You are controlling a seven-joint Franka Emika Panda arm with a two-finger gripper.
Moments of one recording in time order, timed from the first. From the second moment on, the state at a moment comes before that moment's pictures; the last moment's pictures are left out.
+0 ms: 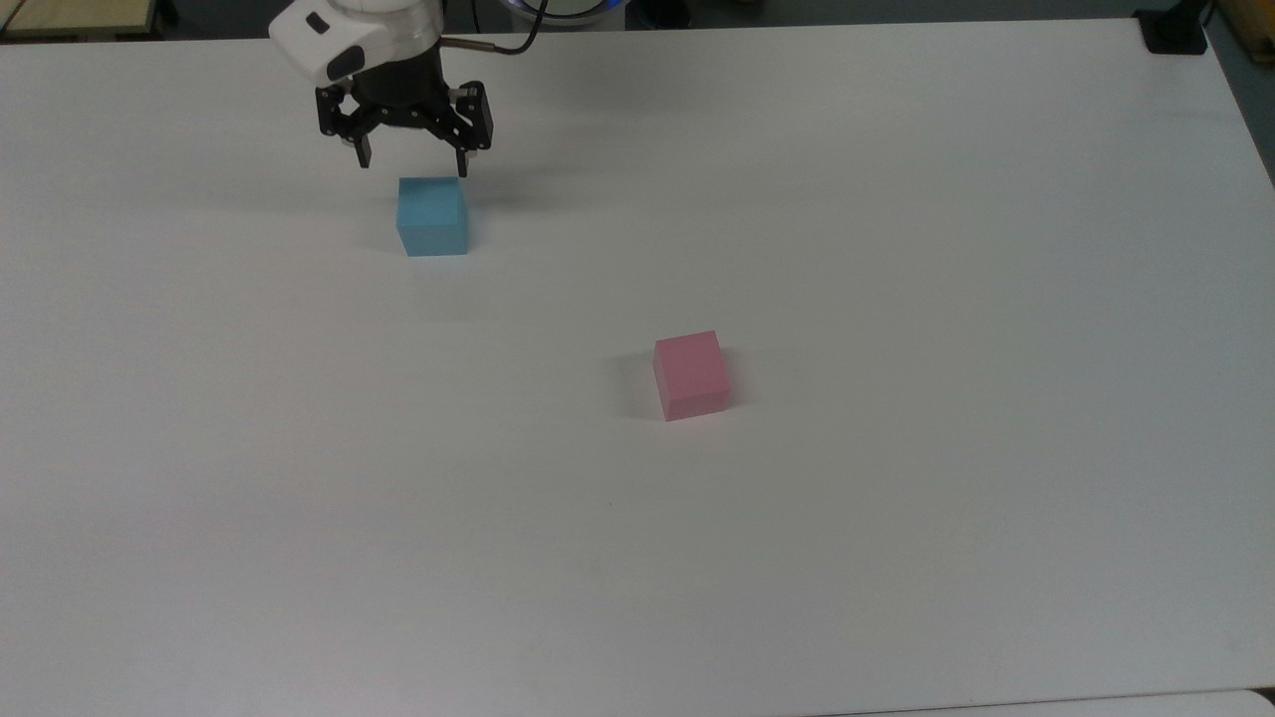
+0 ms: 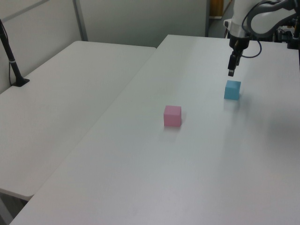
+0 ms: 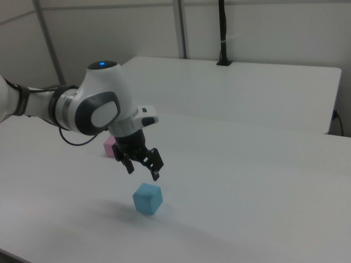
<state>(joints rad) -0.21 -0.07 0.03 -2.23 -0.09 2.25 -0.11</state>
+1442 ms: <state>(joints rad) -0.23 0.04 0.04 -2.30 -0.14 2.39 -0.10</state>
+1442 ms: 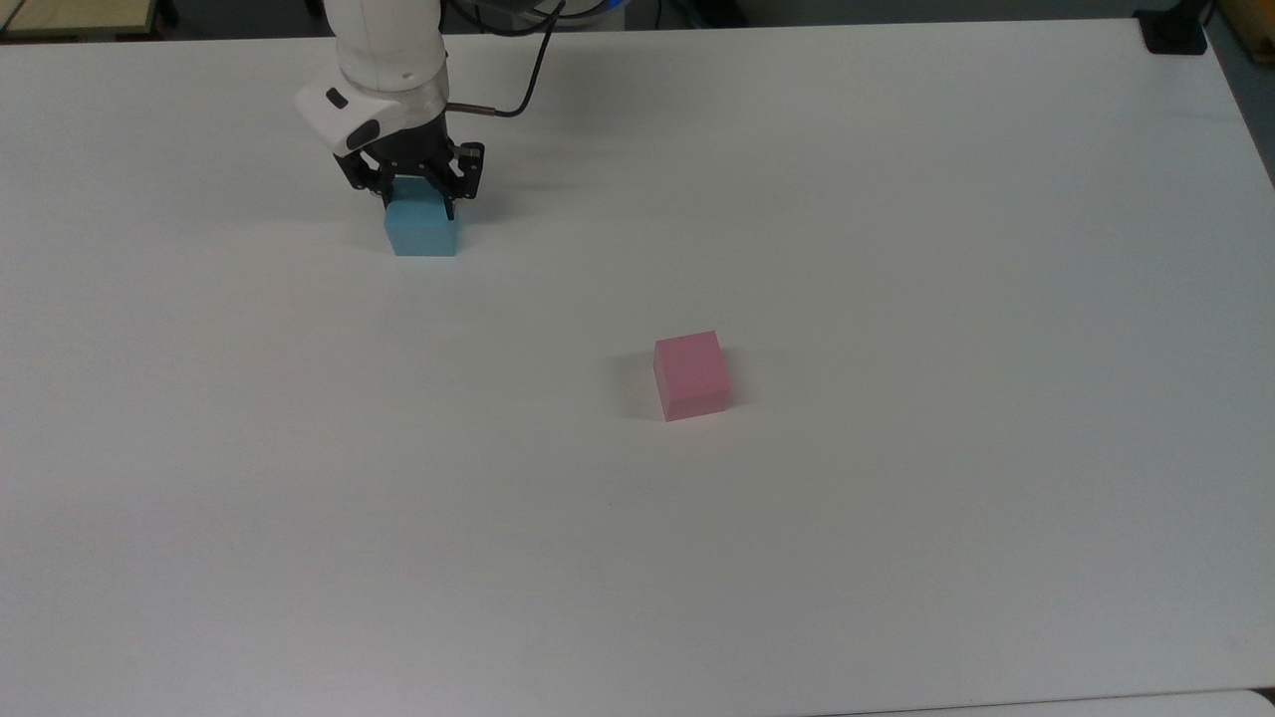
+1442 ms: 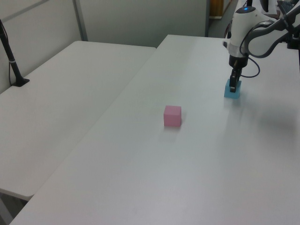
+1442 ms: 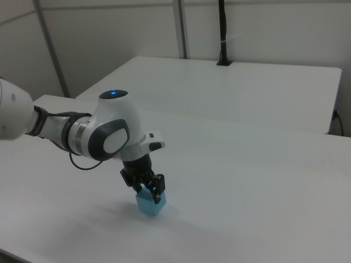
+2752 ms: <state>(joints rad) -0.19 0.02 0.15 -1.74 0.00 1.78 -0.07</state>
